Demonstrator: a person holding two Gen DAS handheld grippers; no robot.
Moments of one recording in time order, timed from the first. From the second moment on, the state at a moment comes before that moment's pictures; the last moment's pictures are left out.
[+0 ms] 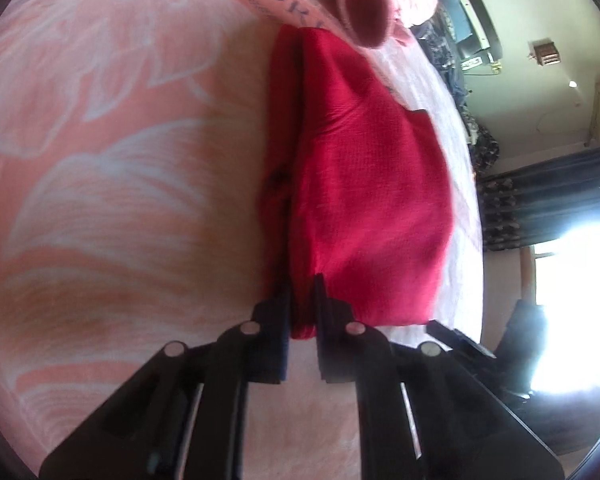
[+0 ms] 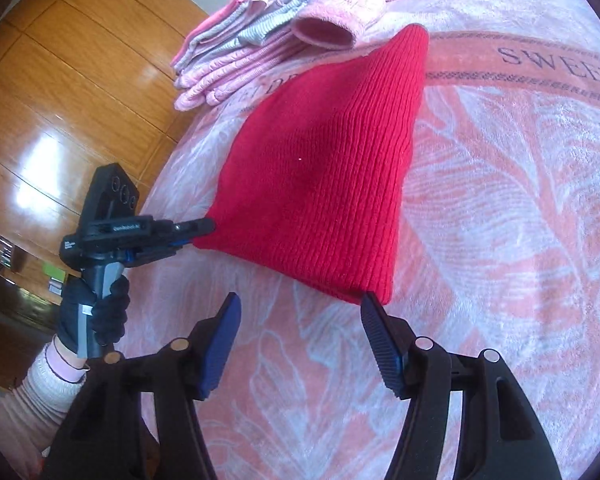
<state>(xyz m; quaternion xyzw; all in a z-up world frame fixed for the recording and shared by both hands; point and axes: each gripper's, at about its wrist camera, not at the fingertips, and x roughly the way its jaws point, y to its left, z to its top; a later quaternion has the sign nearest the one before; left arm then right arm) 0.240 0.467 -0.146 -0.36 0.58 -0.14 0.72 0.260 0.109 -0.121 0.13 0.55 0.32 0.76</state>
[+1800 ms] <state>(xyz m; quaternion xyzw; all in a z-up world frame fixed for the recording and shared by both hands) 0.351 0.375 -0.144 -0.42 0.54 -0.29 0.67 0.342 0.034 -0.110 0.25 0.56 0.35 0.71</state>
